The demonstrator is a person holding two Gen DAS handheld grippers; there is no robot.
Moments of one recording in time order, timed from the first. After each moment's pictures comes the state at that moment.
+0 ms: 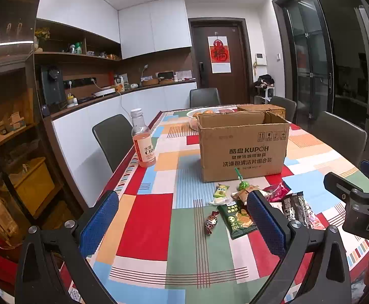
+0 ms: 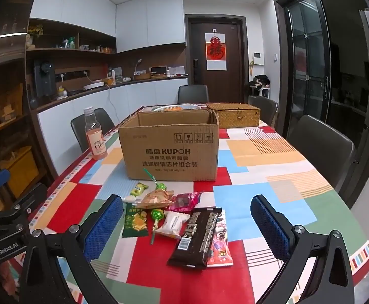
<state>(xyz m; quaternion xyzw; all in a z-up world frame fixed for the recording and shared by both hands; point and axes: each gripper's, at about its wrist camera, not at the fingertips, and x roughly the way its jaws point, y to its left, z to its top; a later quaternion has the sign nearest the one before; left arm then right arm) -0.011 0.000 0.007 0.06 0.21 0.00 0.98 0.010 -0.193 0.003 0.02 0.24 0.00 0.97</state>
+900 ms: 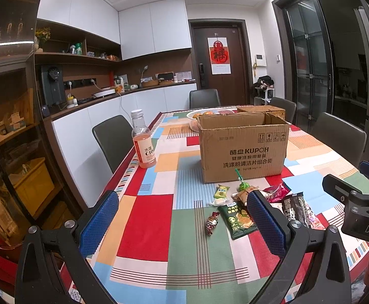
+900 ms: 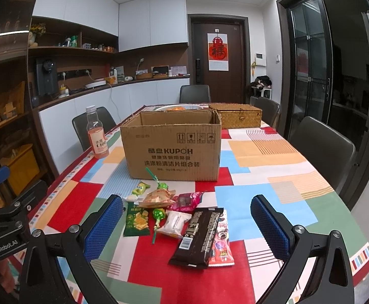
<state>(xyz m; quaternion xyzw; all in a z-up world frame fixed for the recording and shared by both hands) -0.013 0.002 0.009 0.06 0.21 0.00 0.98 0.008 -0.187 0.003 0.02 0.24 0.00 0.97</state>
